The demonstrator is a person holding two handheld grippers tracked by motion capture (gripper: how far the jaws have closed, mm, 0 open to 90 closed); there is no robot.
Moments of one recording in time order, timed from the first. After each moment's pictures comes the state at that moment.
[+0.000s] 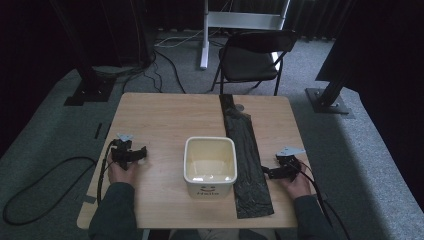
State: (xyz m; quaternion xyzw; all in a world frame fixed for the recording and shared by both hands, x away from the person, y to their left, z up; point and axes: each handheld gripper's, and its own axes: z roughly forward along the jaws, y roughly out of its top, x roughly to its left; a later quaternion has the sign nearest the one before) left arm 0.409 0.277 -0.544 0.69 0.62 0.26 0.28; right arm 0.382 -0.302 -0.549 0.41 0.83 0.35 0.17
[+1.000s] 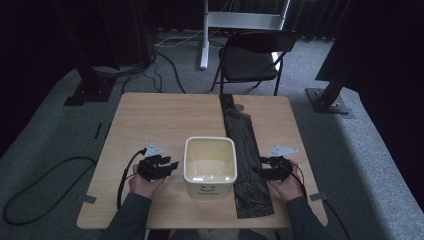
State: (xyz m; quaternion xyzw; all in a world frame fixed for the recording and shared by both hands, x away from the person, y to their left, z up) left arm 0.335 0.176 -0.489 0.80 0.43 0.13 0.40; right arm 0.353 -0.252 -0.501 0.37 0.83 0.39 0.14
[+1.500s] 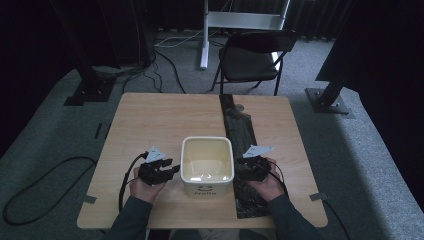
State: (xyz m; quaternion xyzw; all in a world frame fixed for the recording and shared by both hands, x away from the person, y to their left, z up) left arm 0.322 0.177 -0.483 0.80 0.42 0.15 0.41; right arm 0.351 -0.181 -0.491 0.31 0.86 0.39 0.11
